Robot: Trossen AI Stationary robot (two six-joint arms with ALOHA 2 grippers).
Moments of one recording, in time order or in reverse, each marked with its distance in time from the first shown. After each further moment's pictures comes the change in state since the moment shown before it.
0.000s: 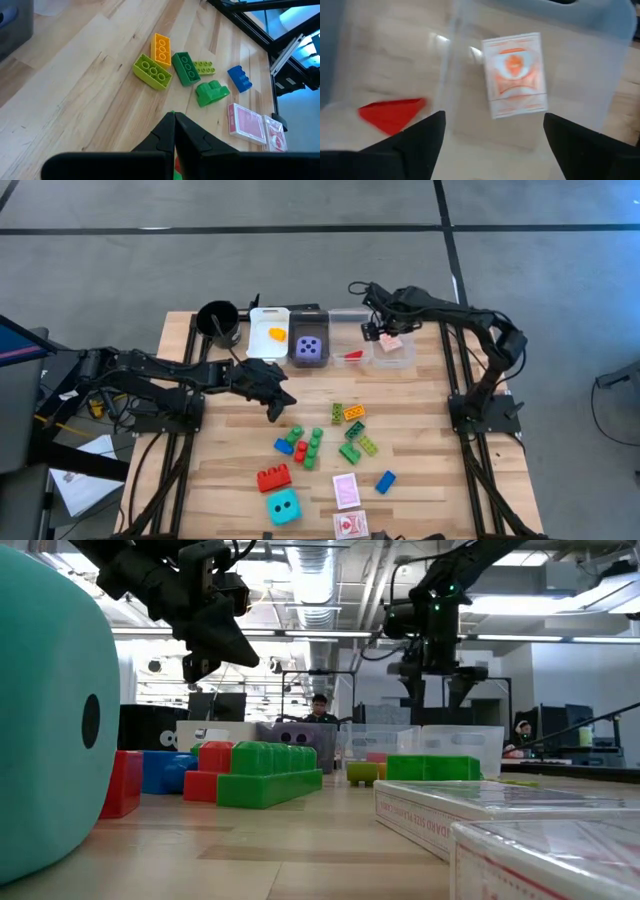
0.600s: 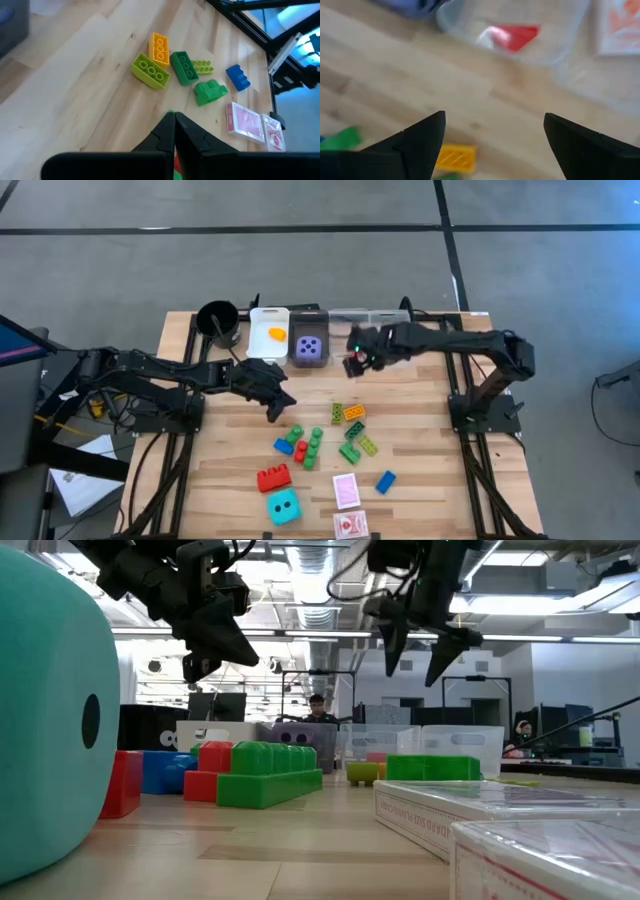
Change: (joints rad) left arm 0.000 0.000 0.000 0.000 0.022 0.001; right arm 0.430 -0.102 0.002 0.013 0.002 0.297
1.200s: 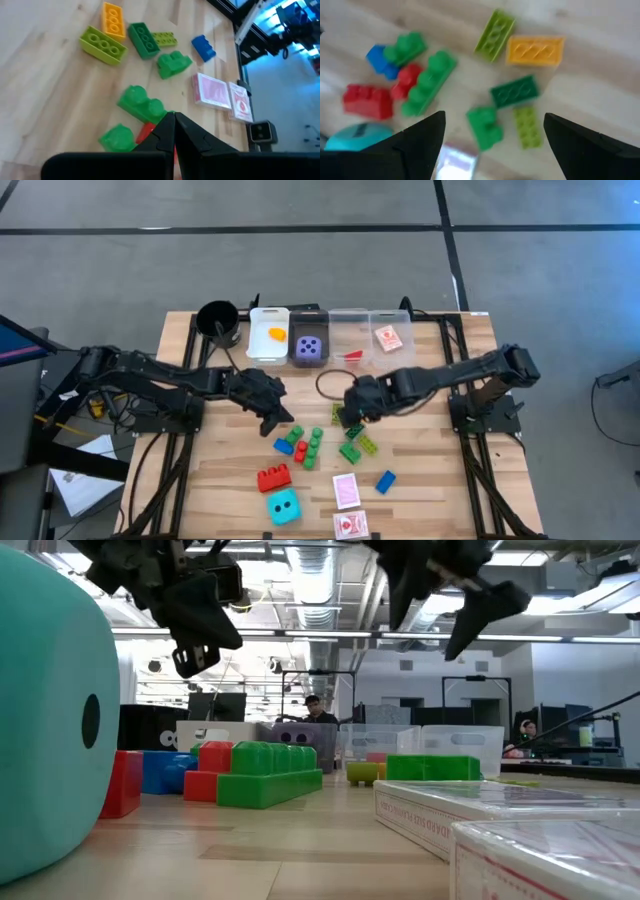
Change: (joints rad) left arm -0.104 0.000 0.000 -0.001 0.091 0.005; right arm 0.394 0.010 0.000 0.056 -0.100 0.424
